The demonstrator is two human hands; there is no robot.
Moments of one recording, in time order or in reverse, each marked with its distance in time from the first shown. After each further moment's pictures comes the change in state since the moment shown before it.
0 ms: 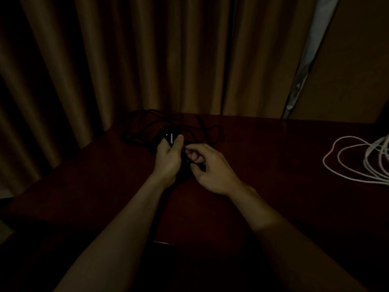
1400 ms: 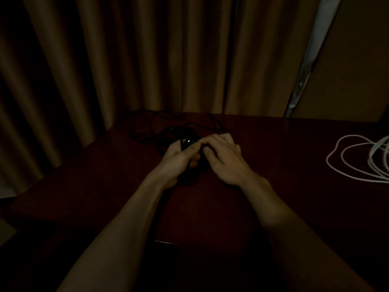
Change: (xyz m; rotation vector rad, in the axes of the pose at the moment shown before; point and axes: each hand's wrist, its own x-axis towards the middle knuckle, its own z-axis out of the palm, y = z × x) left_hand -0.005 0.009 -0.005 -0.027 -0.385 -0.119; right_hand 0.006 0.012 -0.027 -0.285 0.002 0.026
